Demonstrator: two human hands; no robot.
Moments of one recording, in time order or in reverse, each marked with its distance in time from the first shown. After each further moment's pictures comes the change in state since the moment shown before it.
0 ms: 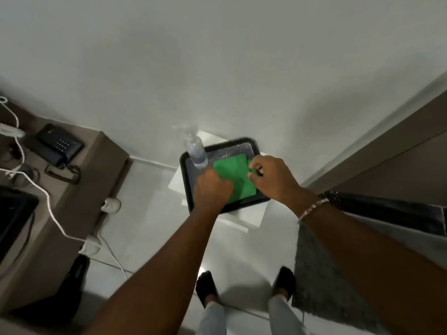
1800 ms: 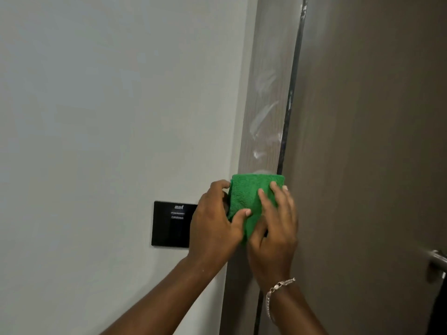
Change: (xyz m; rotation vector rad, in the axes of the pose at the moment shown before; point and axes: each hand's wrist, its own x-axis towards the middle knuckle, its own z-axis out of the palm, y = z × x) left_hand -0.223 0.510 -0.113 -0.540 0.416 1.411; right_hand -0.103 -0.120 -0.493 -0.213 1.679 -0.619
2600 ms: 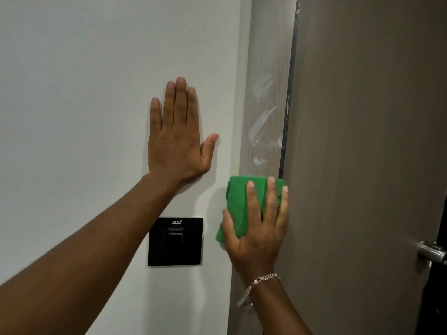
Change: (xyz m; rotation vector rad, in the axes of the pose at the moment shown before) left_hand 0.155 -0.016 -0.052 0.902 0.178 0.471; right_hand 0.004 -0.011 0.047 -0.332 0.066 -0.061
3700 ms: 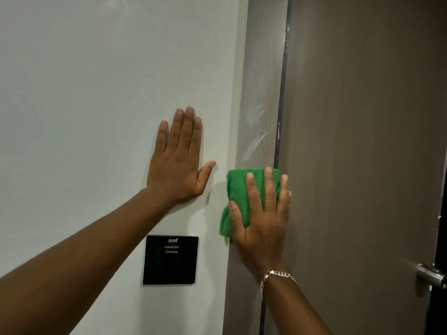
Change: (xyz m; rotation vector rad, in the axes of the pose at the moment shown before) left_hand 0.005 -0.005 -0.002 0.040 -0.004 0.130; right_hand 0.056 0.013 -0.005 0.006 -0.075 -0.129
